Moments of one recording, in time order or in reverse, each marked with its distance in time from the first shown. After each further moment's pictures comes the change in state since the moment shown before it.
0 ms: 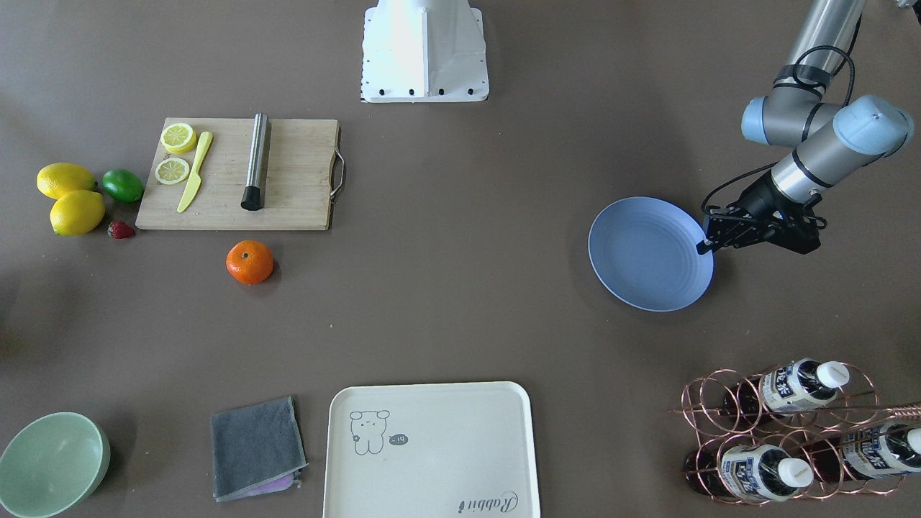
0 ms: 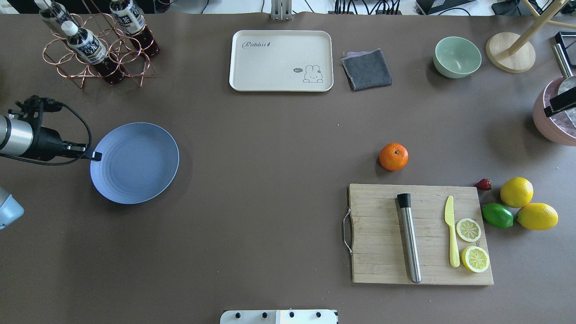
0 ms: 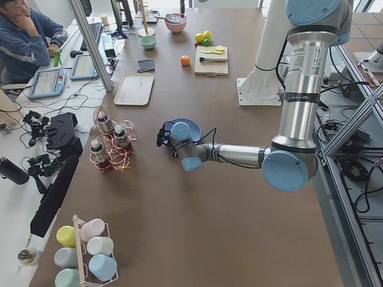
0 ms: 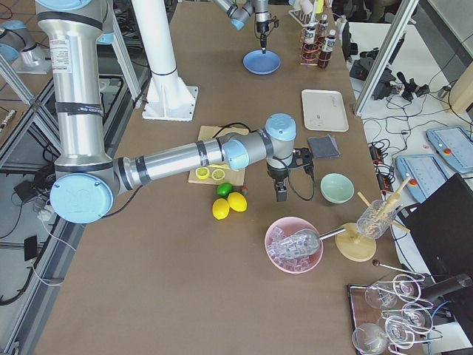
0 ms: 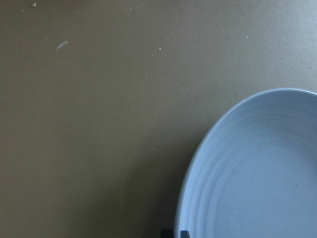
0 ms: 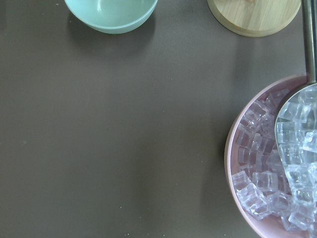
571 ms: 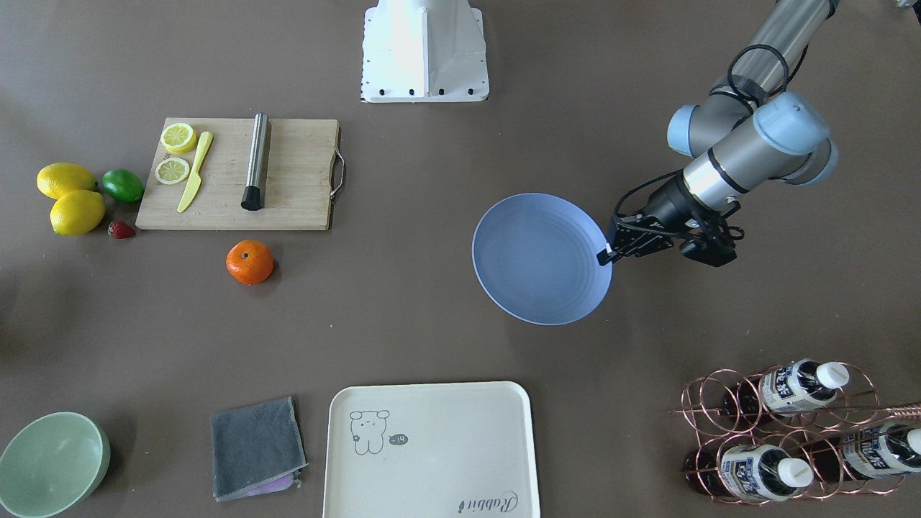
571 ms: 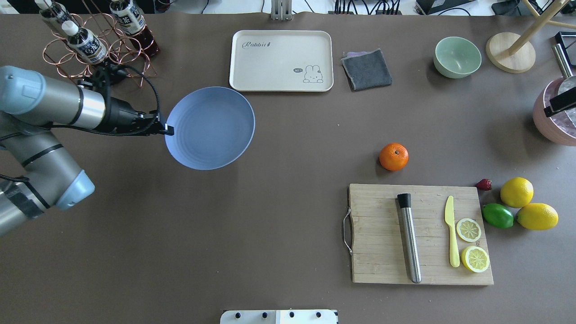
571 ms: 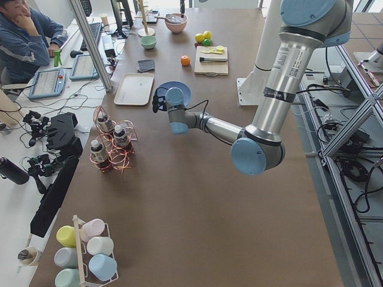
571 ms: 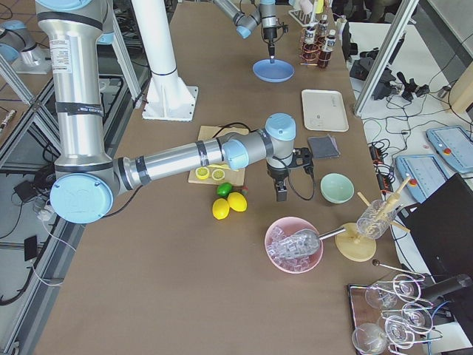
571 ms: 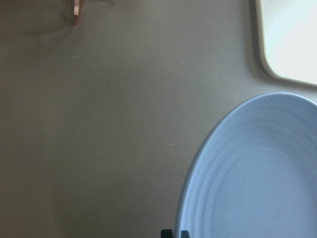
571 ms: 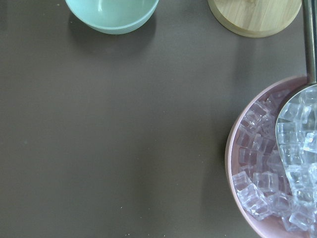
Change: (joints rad) left arm 0.131 -0.278 -0.037 0.077 0.097 -0.364; right arm -0.001 0.000 0.002 0.000 0.000 0.000
